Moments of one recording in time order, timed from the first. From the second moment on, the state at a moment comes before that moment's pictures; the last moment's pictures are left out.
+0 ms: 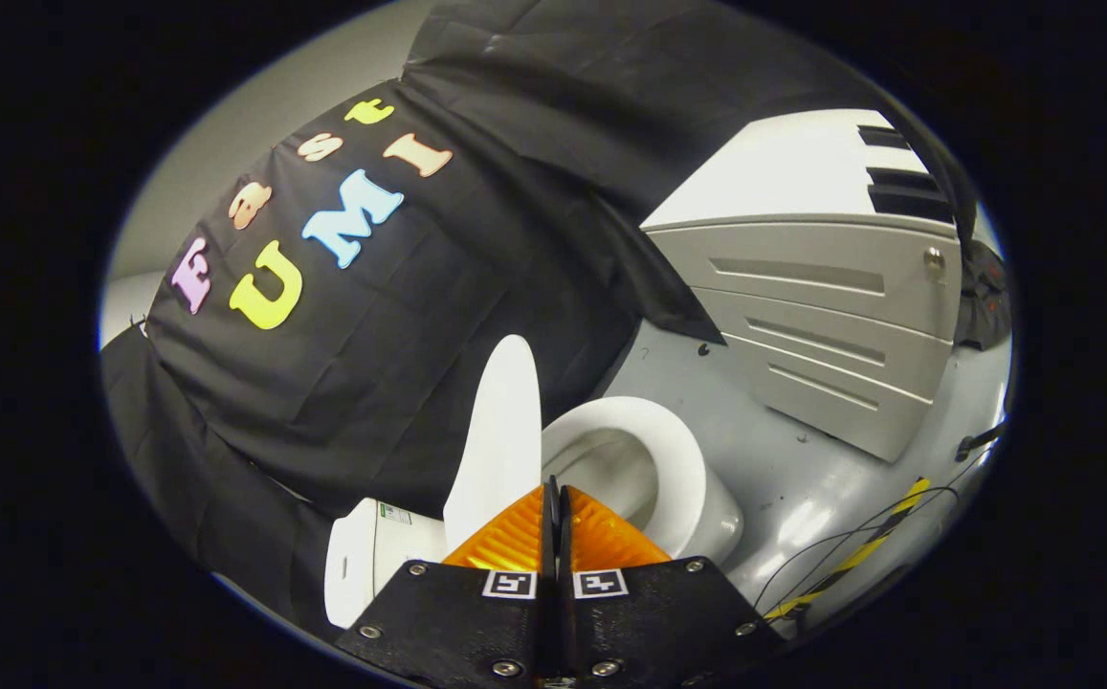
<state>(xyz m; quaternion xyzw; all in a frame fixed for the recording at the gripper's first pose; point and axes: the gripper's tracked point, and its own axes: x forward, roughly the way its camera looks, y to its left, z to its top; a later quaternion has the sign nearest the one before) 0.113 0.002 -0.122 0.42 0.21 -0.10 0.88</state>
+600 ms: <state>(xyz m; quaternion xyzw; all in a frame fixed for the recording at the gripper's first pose) 0.112 0.039 -0.058 0.30 0.20 -0.07 0.93</state>
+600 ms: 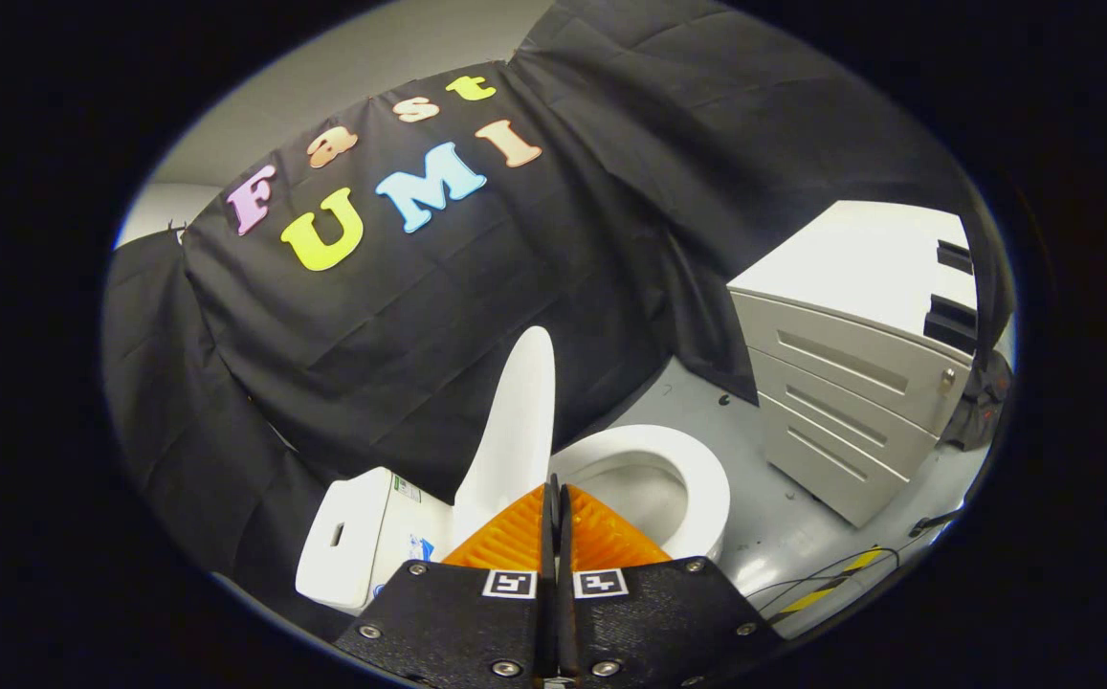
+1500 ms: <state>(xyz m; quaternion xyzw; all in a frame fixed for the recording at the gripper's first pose) 0.117 0.096 0.013 0.15 0.18 -0.07 0.97</state>
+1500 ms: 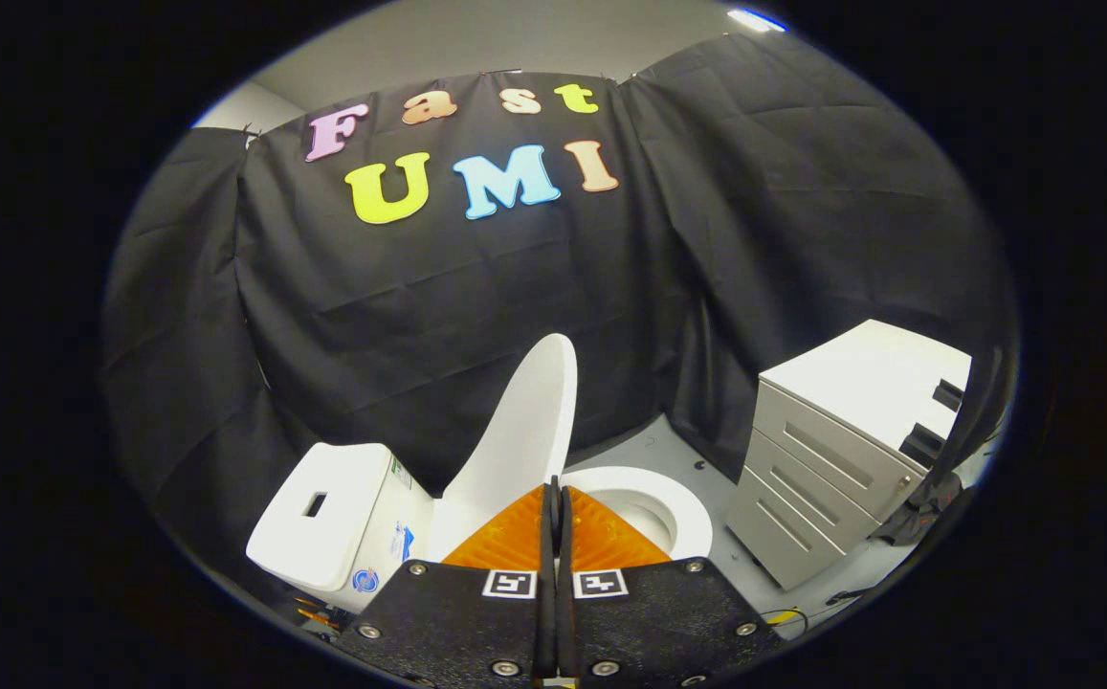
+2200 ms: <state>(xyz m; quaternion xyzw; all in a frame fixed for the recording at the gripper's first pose) 0.117 0.154 0.052 0.07 0.15 -0.04 0.99</state>
